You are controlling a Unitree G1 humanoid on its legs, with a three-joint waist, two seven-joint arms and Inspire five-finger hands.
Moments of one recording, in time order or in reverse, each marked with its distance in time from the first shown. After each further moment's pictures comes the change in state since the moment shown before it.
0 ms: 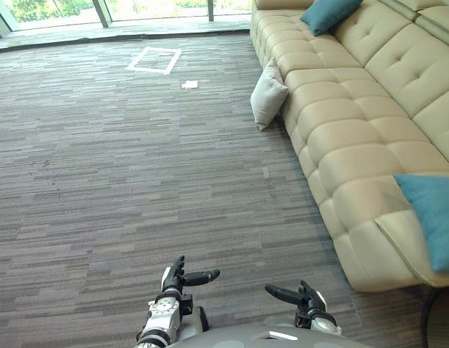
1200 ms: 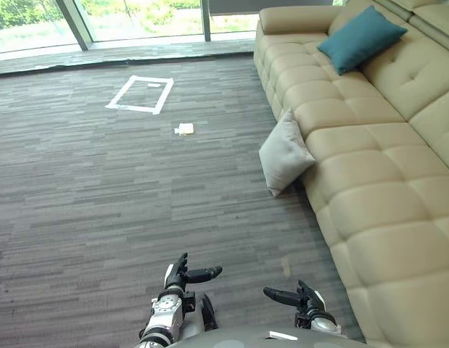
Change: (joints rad) left arm -0.008 -0.006 -0.041 -0.005 0.004 -0.011 -0.022; right arm -0.002 -0.002 0.012 0.041 -0.019 0.020 -0.004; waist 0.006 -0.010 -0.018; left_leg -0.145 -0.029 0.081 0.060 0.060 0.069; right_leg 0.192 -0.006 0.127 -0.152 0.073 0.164
